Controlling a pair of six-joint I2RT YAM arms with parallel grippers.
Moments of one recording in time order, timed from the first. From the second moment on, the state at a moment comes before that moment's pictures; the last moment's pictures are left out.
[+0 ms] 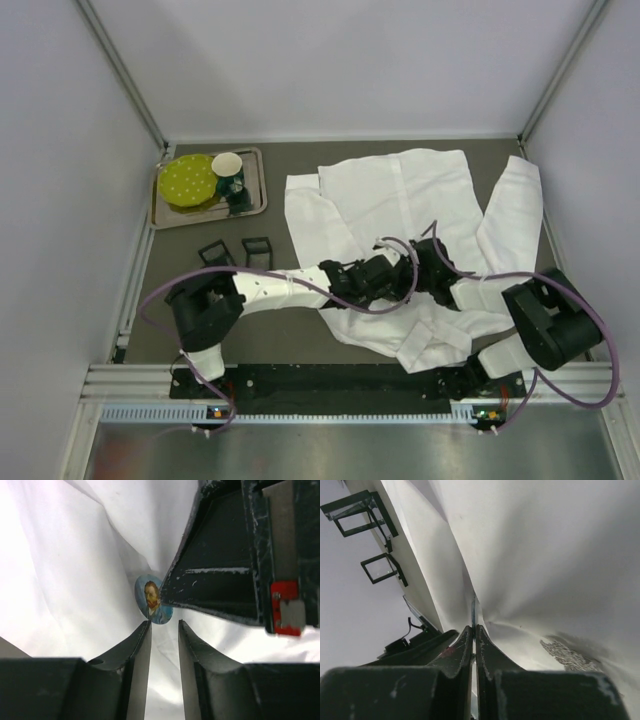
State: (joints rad) left arm -1.16 1.81 1.20 -0.44 -0.33 -0.40; right arm 0.48 1.44 0.43 0.26 -0.50 1.15
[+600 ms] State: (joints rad) left arm -1.08 1.53 1.03 -0.33 -0.22 -0.47; right arm 0.42 1.62 0.33 0.67 -0.65 1.03
